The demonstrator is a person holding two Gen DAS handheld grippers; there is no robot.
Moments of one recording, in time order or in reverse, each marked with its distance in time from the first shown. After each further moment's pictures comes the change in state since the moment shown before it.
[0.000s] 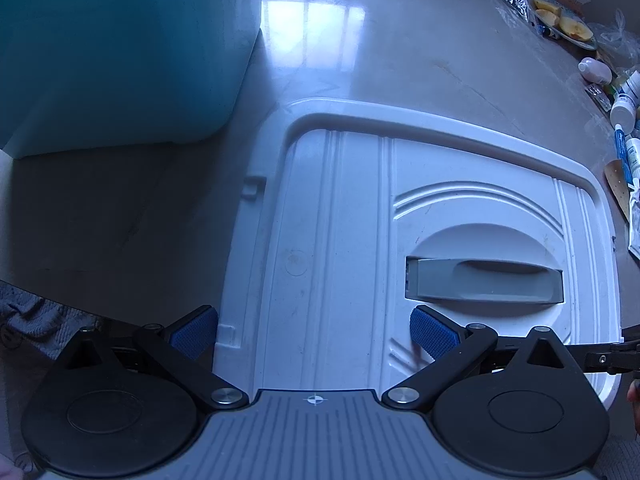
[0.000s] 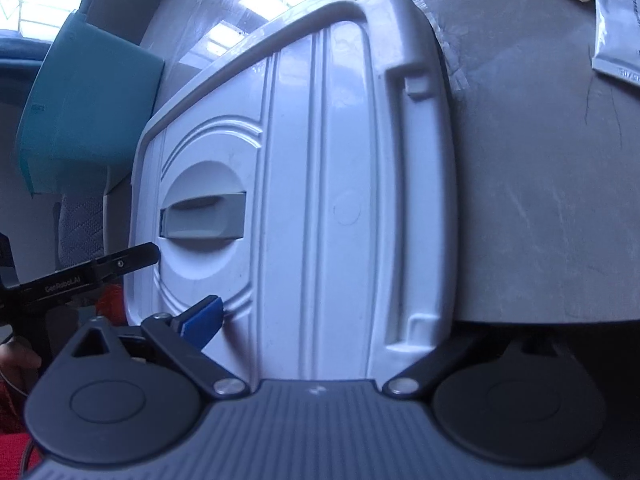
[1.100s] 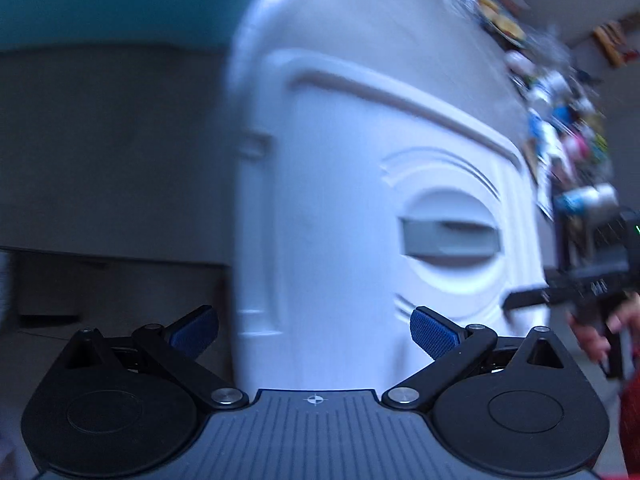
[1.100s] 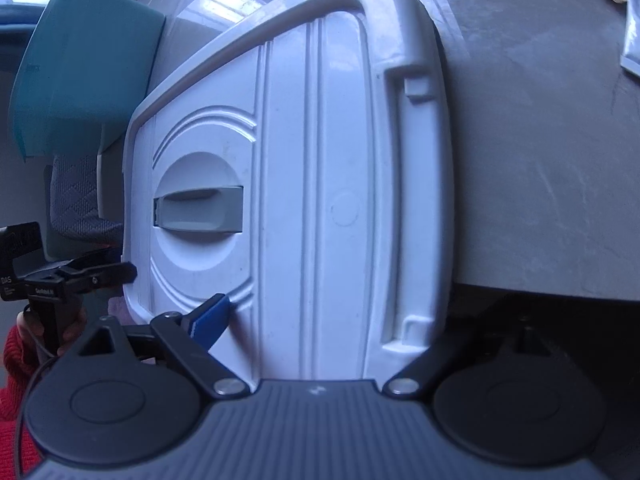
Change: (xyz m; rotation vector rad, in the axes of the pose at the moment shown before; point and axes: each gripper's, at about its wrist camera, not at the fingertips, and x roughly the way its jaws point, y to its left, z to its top) left arm 0.017 0.066 -0.031 -0.002 0.124 -0.472; right arm 0.012 0.021 0.023 -0.041 0.136 -0.033
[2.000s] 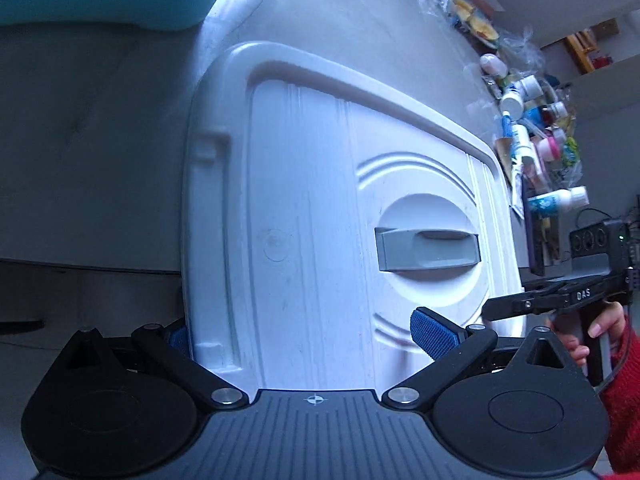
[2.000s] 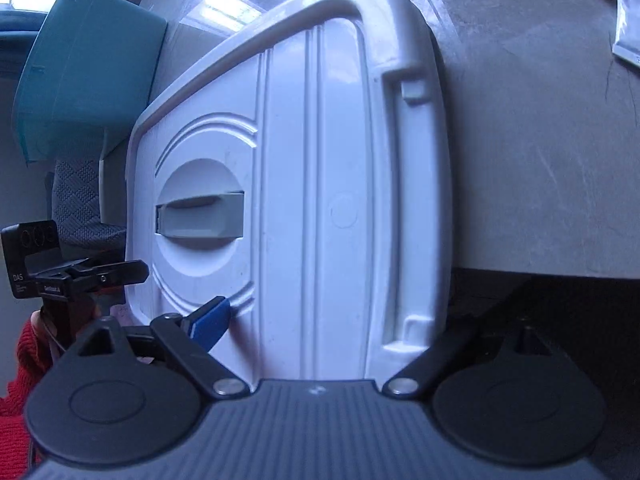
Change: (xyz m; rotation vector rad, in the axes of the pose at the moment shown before) left arm 0.016 0.018 -0.012 -0.025 -0.024 -0.118; right arm 0.013 0.006 0.041 0.013 -0.039 0.010
